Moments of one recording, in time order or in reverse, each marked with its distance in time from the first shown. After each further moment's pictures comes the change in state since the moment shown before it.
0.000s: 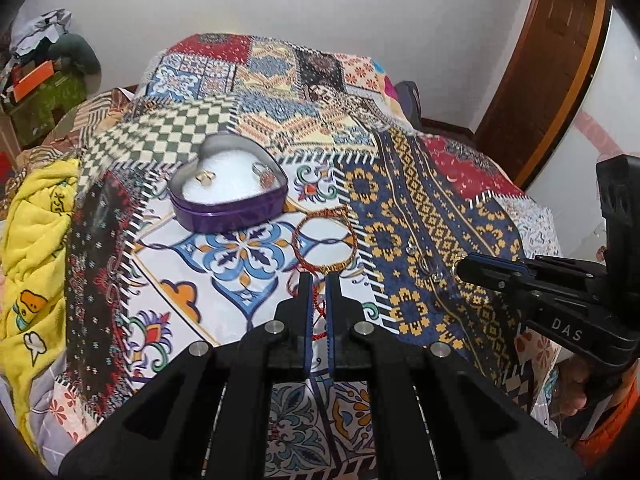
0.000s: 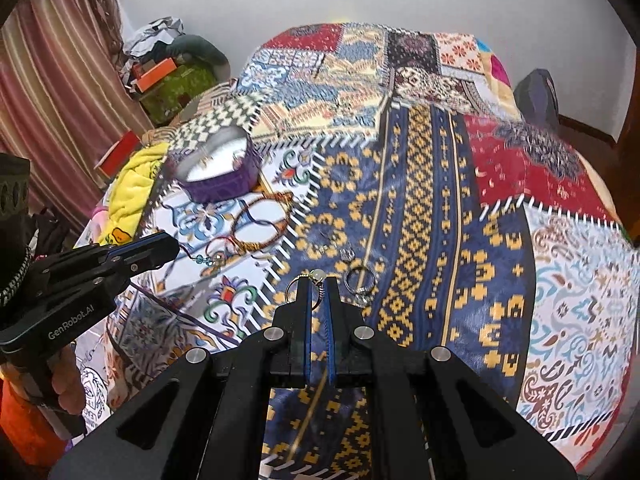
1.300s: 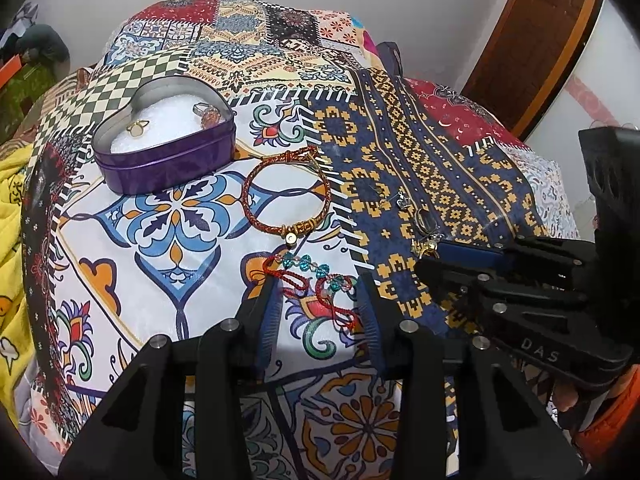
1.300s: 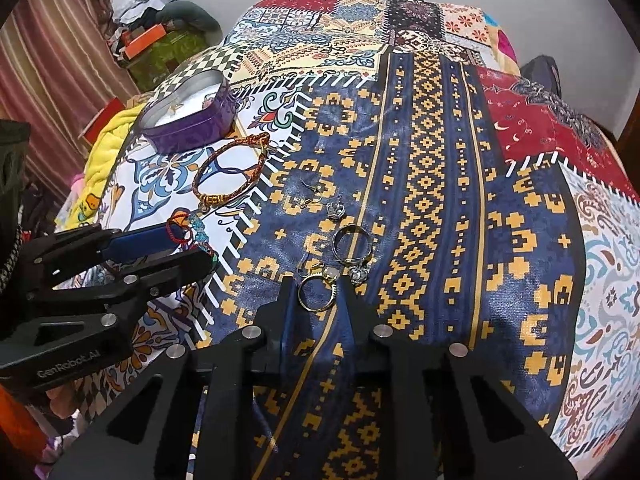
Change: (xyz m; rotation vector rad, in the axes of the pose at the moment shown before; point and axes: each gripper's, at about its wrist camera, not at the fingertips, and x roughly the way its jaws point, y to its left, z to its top) left arm 0.063 -0.016 -0.016 0.055 0.139 -0.061; right arm 0.043 -0.009 -0.019 -0.018 0.116 -0.034
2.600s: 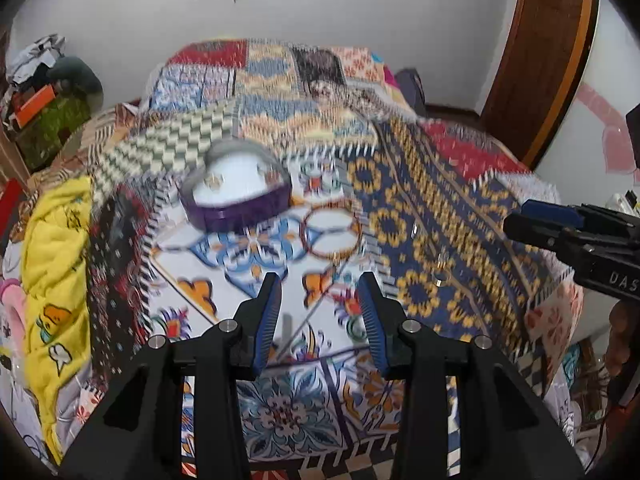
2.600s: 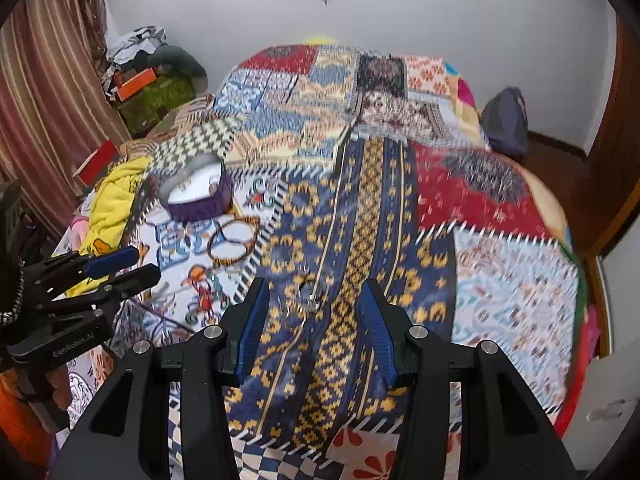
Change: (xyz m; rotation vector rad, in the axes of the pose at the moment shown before) left arm -0.067 0.001 -0.002 0.022 -0.093 0.127; right arm -0.076 -0.004 0.011 0.023 -0.146 -0.083
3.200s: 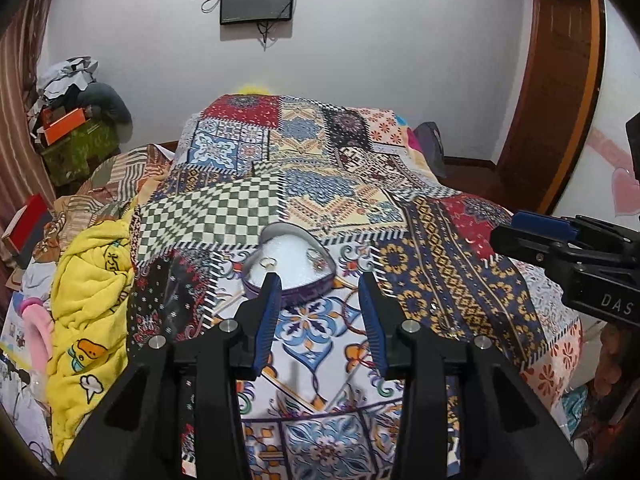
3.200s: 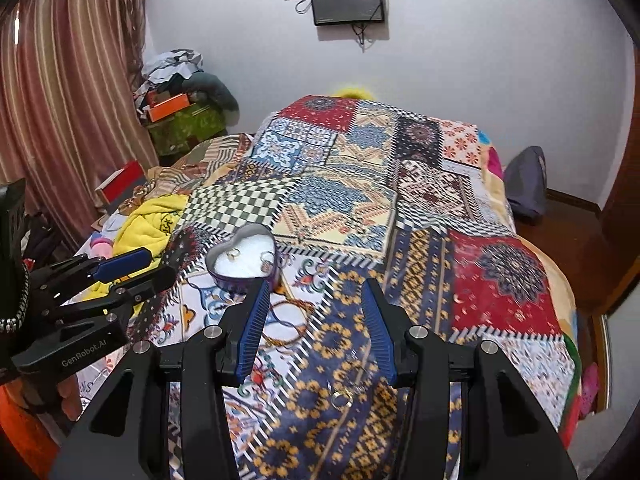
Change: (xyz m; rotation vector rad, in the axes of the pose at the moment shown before) left arm -0.054 0.024 0.043 -0.044 -0.191 0.064; right arm -0.023 0.045 0.055 -0.101 -0.161 0.038
